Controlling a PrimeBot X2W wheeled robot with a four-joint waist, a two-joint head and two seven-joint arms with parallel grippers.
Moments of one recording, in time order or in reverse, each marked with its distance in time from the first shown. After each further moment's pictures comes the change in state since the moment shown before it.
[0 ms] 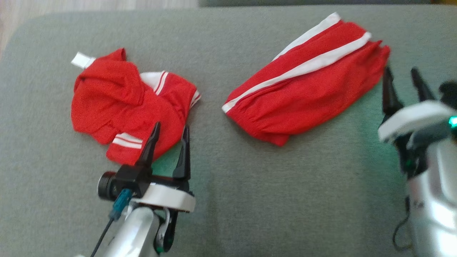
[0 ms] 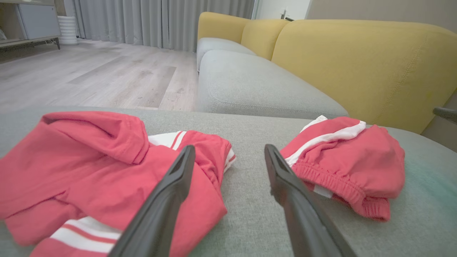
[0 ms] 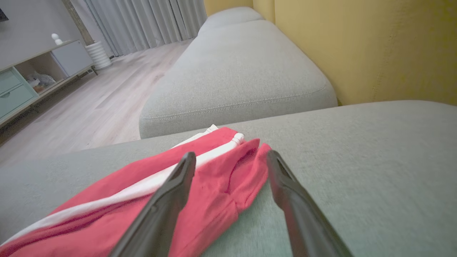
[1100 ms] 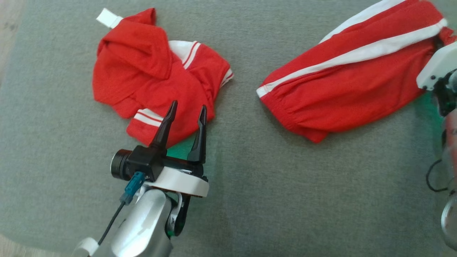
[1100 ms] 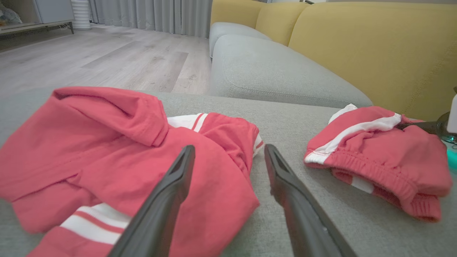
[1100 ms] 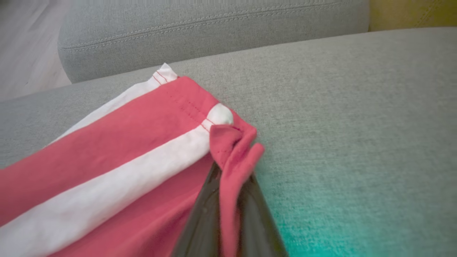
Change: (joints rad) left arm -0.107 -0.050 -0.036 0.014 0.018 -0.026 0.000; right arm -0.564 -0.129 -0.285 0.698 -0.318 0.000 0.144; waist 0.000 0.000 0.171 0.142
